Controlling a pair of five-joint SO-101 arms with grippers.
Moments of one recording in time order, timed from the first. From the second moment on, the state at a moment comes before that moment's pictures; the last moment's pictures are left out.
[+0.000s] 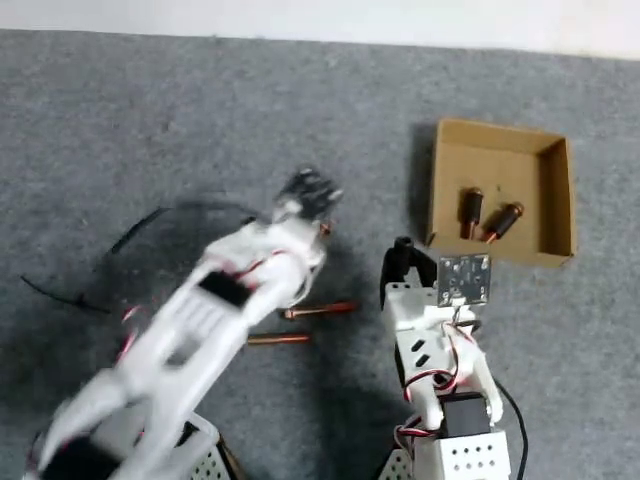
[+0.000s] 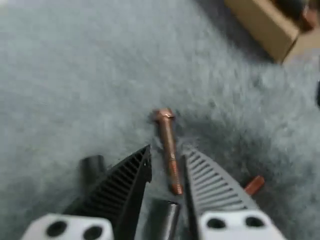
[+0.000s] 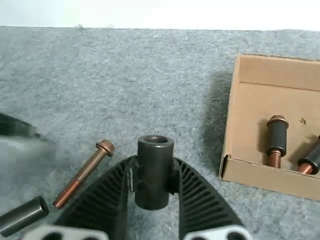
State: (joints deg) left arm 23.1 -30.0 53.4 30.3 -3.8; right arm -10.9 -104.1 95.4 36.2 -1.0
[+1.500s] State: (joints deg) left arm 17.8 7.5 20.4 44.2 -4.3; right arm -10.9 -104.1 95.4 36.2 -1.0
